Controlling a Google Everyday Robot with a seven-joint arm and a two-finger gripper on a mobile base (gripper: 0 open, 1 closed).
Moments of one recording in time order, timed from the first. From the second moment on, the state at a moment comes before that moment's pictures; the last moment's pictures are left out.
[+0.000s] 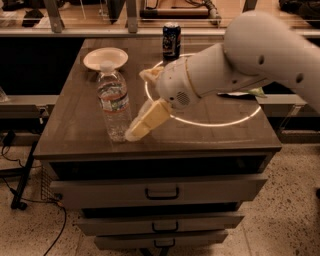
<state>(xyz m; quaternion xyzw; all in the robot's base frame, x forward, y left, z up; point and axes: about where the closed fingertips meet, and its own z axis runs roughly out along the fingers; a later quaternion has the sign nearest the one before) 0.509 0.052 0.916 -0.61 0.63 0.28 0.40</state>
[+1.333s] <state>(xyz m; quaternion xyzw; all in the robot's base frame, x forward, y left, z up) 0.541 0.056 0.926 -0.52 0.65 0.31 0.46</state>
